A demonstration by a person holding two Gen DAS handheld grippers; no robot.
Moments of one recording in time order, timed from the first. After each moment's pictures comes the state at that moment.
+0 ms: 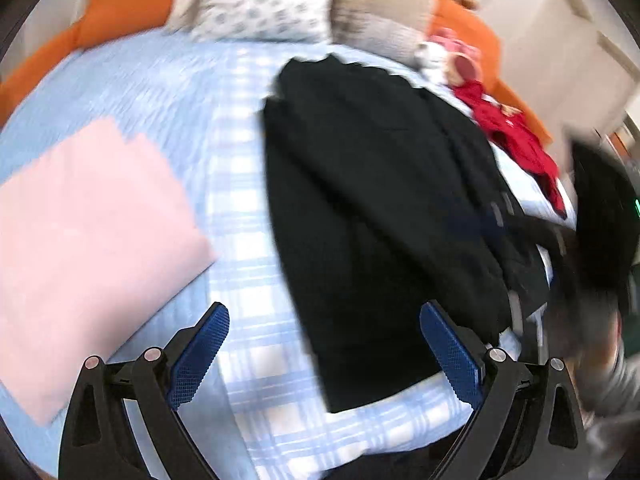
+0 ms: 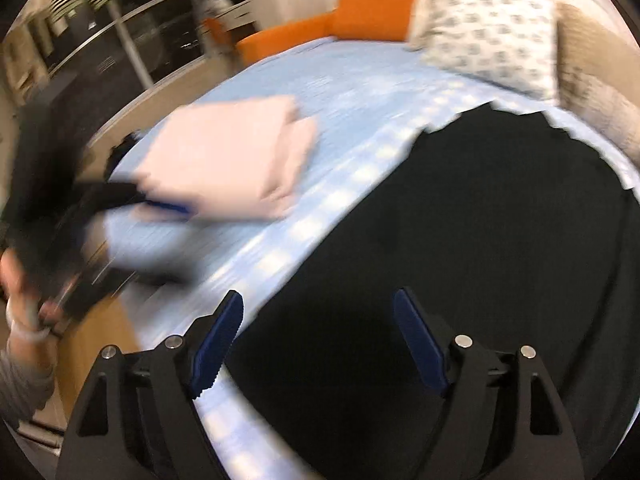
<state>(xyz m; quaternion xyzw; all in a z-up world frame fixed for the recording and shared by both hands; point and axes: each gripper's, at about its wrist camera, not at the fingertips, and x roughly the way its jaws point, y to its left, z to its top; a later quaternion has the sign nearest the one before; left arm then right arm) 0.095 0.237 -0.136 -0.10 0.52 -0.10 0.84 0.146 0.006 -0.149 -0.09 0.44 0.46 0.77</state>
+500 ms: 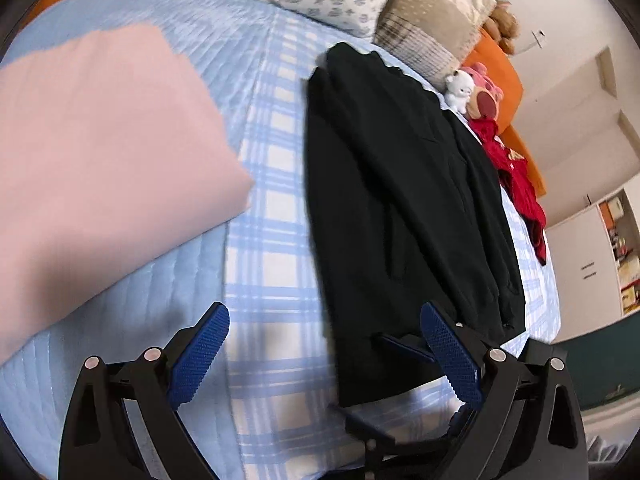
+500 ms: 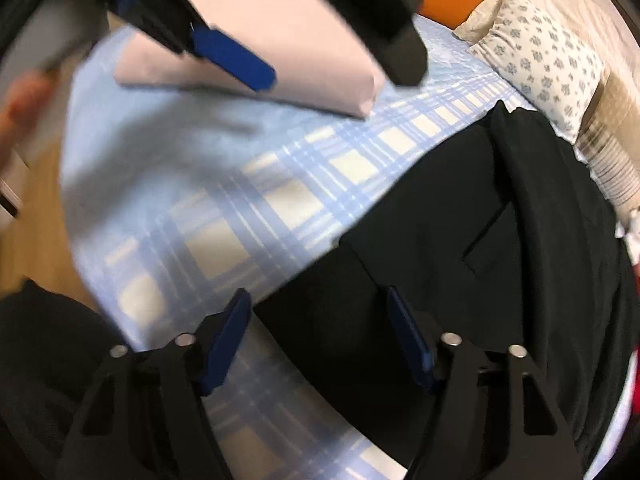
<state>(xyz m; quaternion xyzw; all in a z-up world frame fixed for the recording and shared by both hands) 0.080 0.293 -0.190 -0.23 0.52 -0.10 0.82 0.065 0.096 -0.244 -0.30 0.41 0.39 0.77</state>
